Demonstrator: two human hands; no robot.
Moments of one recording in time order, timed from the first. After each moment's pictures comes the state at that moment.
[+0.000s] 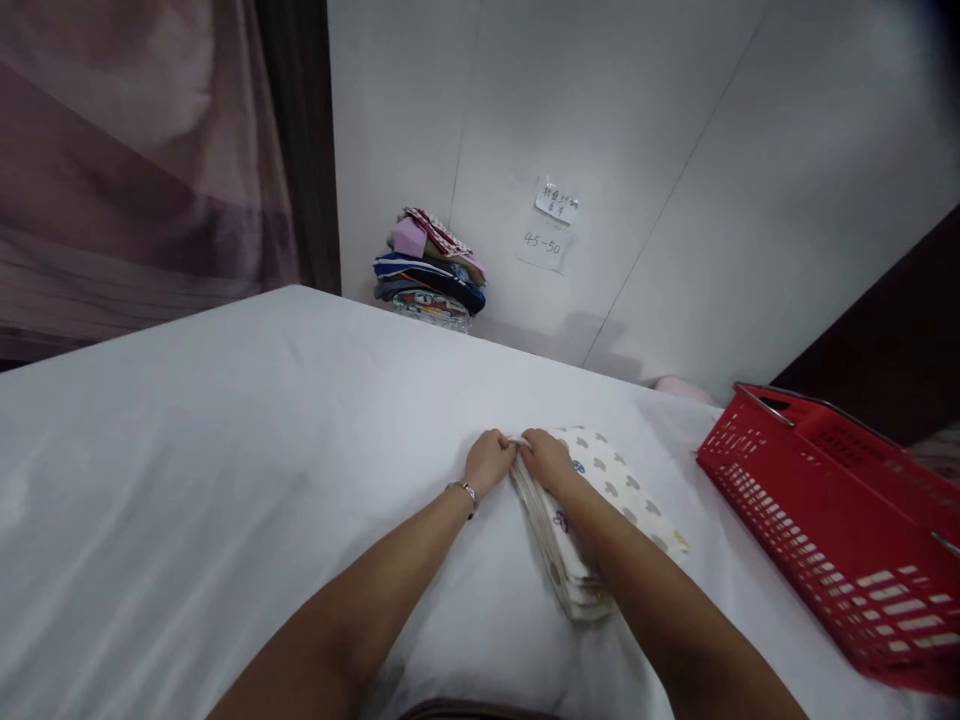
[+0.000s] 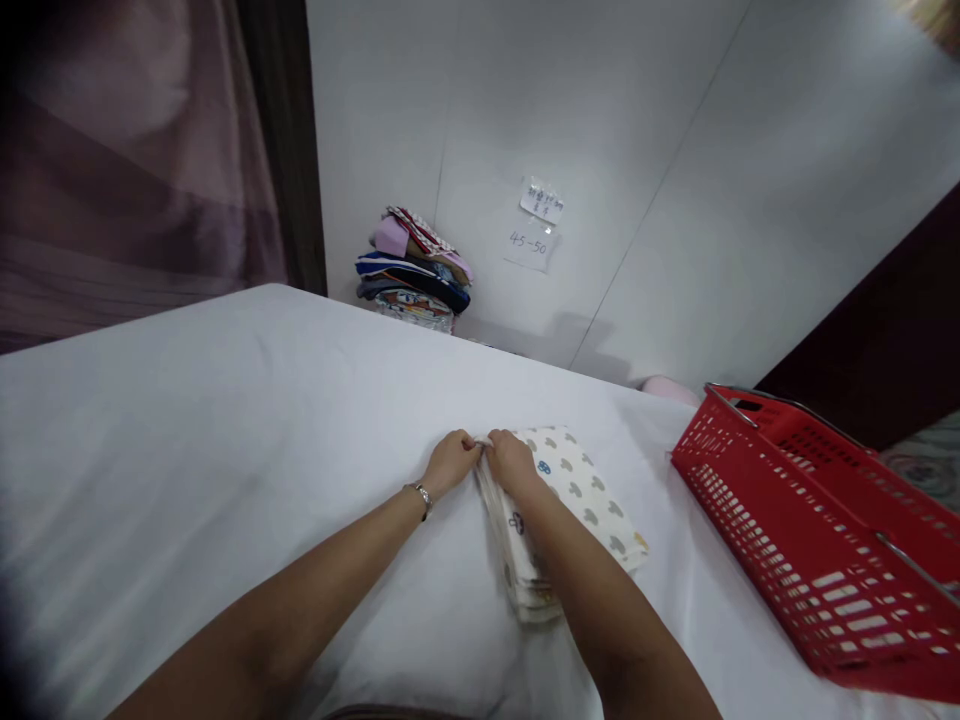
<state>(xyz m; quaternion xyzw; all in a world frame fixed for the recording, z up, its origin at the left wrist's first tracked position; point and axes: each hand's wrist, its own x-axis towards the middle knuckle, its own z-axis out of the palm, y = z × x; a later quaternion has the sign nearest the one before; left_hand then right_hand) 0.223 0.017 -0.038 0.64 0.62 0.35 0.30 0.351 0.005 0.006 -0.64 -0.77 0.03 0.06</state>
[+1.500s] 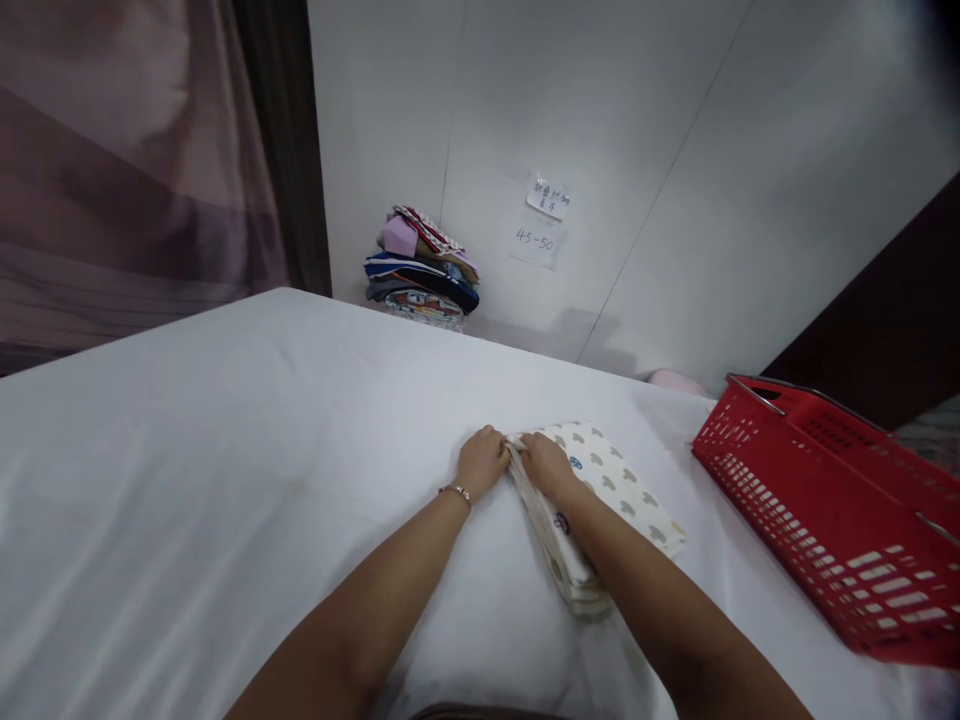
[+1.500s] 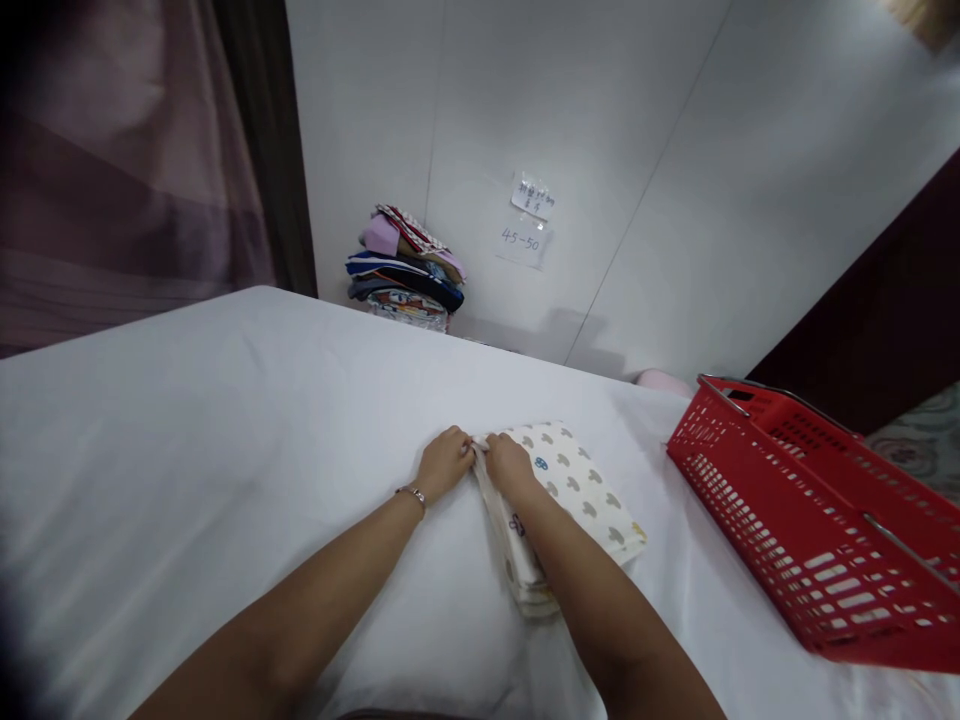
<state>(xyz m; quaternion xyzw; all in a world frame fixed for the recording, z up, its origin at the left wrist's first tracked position) 0.211 0.014 -0.040 0.77 0.56 0.27 0.11 0.346 -0.005 0.004 -0.64 -0.76 0.02 0.04</state>
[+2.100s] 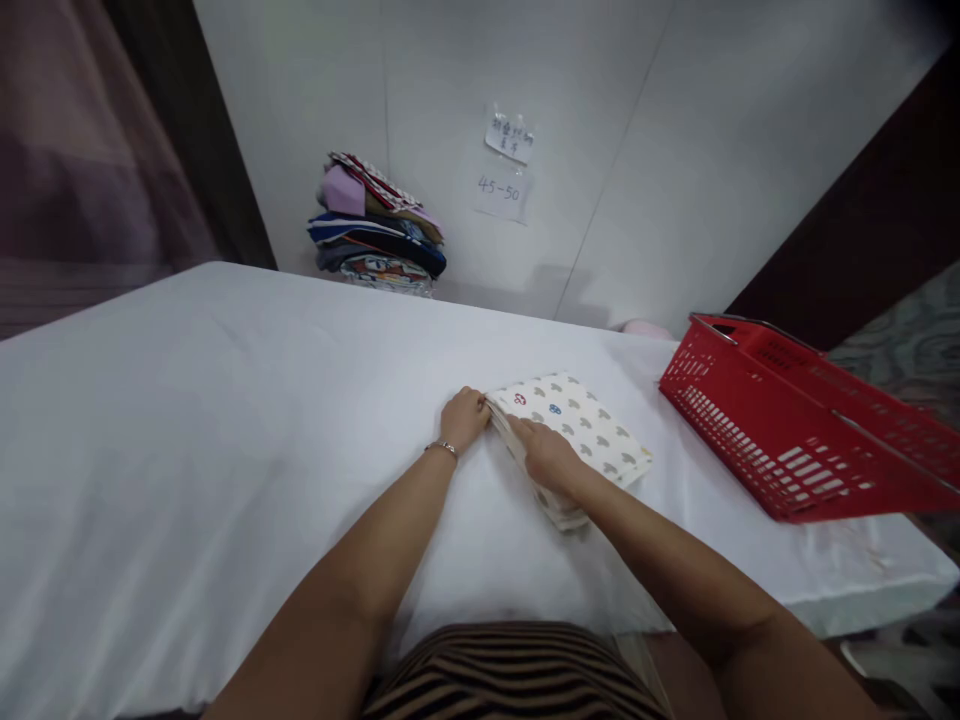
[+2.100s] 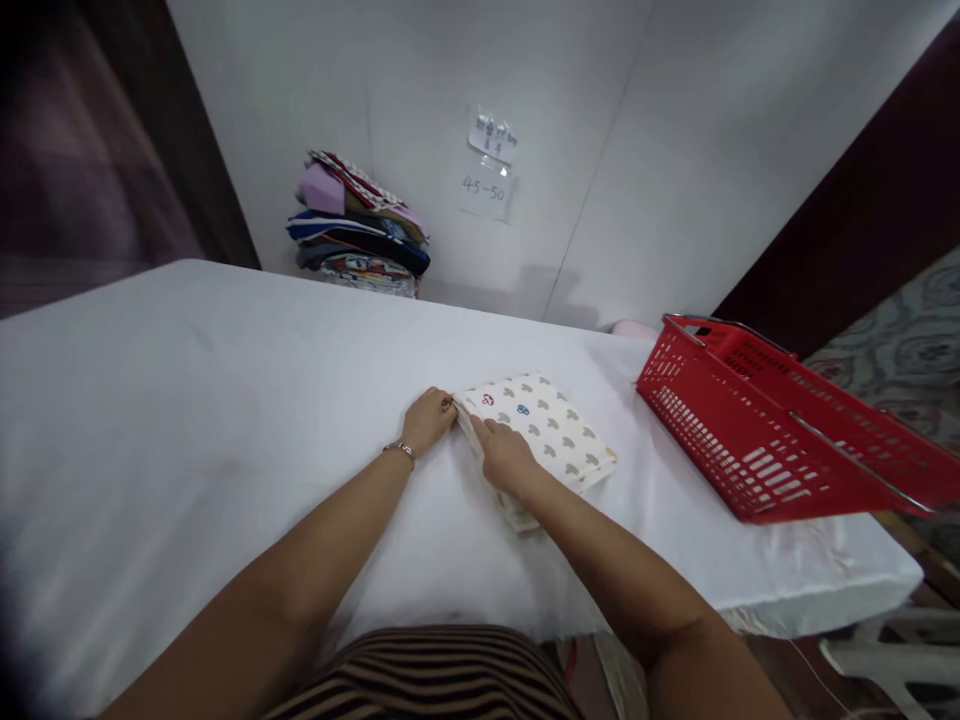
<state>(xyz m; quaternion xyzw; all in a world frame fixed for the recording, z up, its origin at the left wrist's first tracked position) 0.210 0.016 -0.040 0.77 0.57 0.26 0.14 0.358 -0.086 0.015 -0.61 -0.79 0.05 -0.01</state>
